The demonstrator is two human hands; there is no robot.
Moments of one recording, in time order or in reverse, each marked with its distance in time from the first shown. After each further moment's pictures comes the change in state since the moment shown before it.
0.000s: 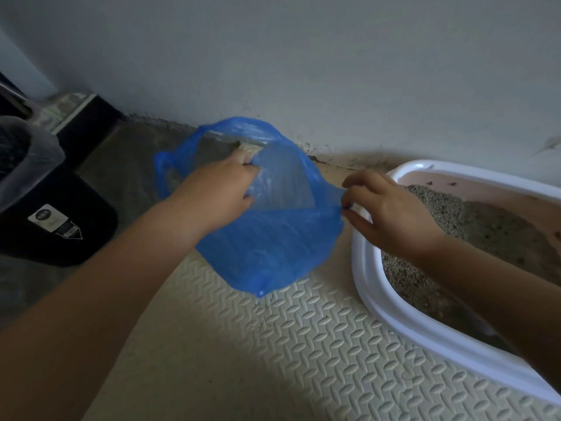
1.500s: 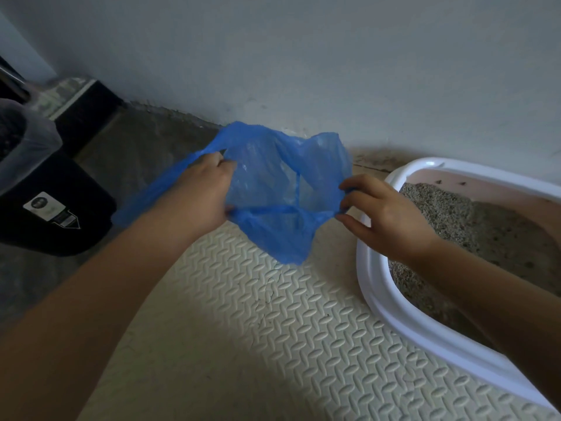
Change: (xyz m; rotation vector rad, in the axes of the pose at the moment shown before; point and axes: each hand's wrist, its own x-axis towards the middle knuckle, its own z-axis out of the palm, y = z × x) left_hand -0.013 -0.019 0.021 0.031 0.006 -0.170; right_hand -0.002 0.004 0.028 0.144 0.033 -0.009
